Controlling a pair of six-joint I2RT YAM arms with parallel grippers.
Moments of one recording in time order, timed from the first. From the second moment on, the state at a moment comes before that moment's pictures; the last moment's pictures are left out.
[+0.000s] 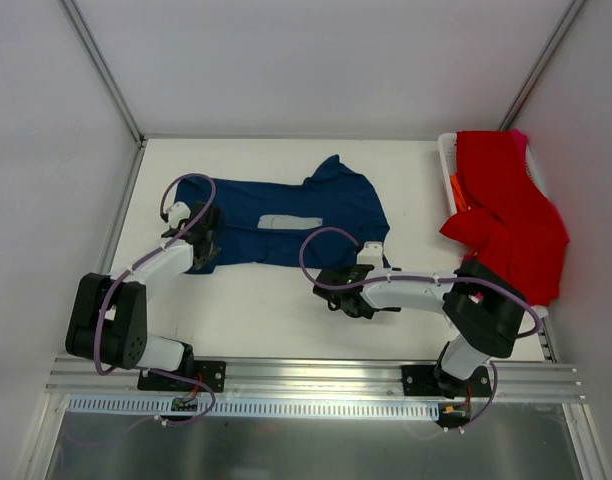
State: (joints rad) left arm -0.22 1.41 0.74 -0.43 -0.46 -0.83; right arm 1.08 1.63 0.88 -0.87 0.81 1.16
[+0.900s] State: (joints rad) left arm -0.07 1.44 0.93 -0.48 -0.45 -0.74; right arm 1.08 1.68 0.90 -0.79 0.87 1.15
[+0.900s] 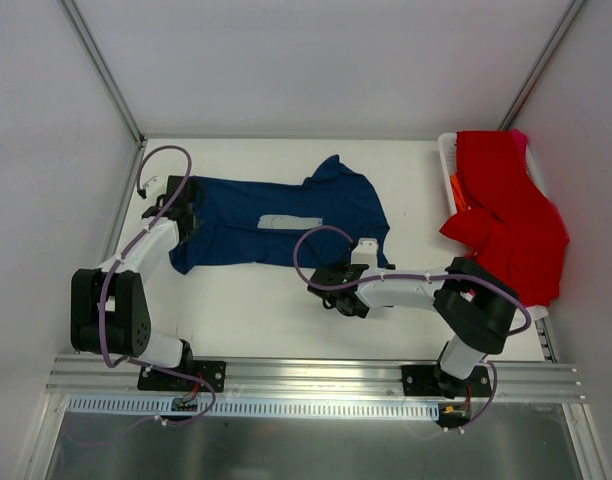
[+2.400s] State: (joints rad) left arm 0.17 1.93 1.38 -0.50 -0.26 -0.72; right arm 1.08 1.84 1.10 -0.73 0.88 0.97
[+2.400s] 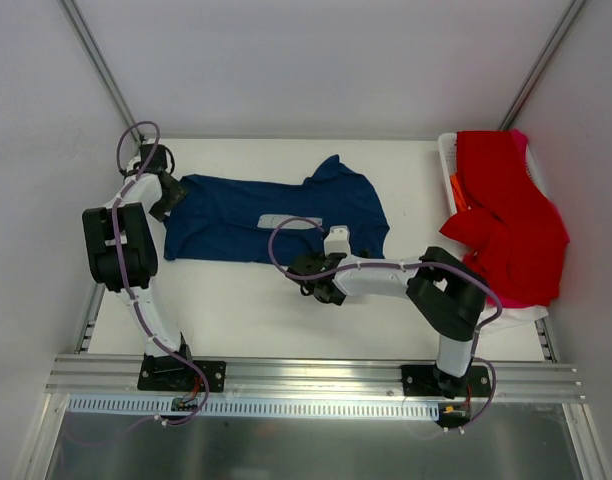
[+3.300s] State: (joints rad) left arm 0.22 1.68 1.38 -0.47 -0.13 -0.88; right arm 0.99 1.49 1.41 -1.03 0.94 0.75
